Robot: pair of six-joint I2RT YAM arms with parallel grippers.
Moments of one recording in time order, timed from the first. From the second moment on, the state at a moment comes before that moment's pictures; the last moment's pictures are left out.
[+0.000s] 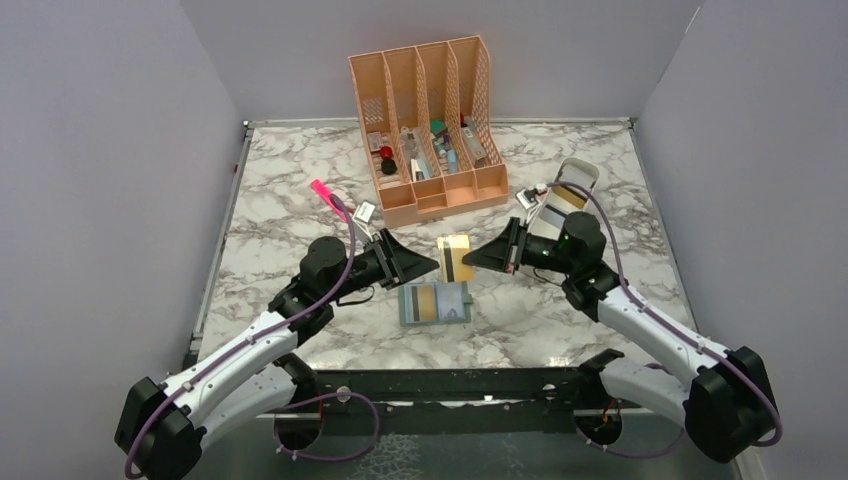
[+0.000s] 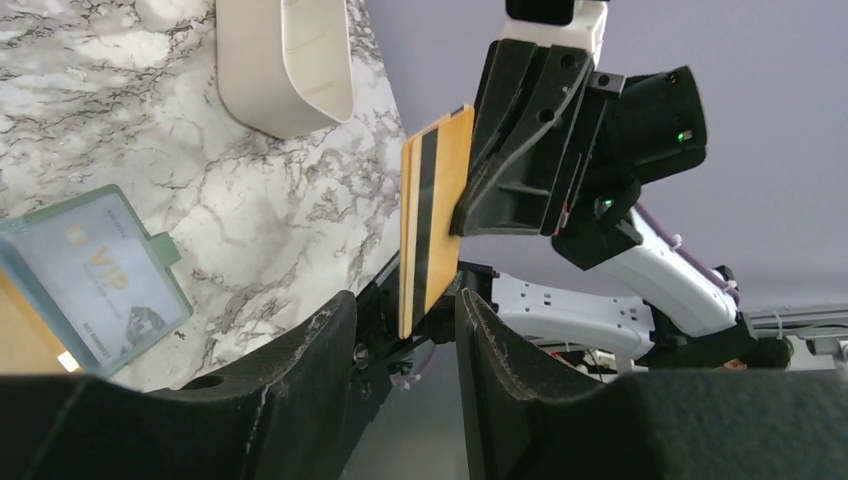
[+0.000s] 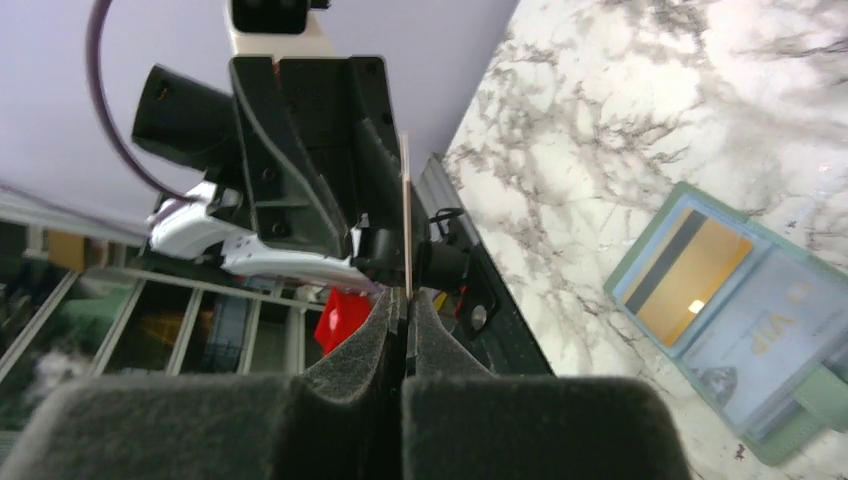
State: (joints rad) left arm -0.68 0.84 0.50 0.23 0.39 -1.11; right arm 0.47 1.03 0.51 0.49 -0.80 1.05
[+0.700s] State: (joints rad) left arm -0.68 0.83 0.59 -0.19 0.23 -0.79; right arm 0.30 1.36 1.16 -0.51 0.02 0.01
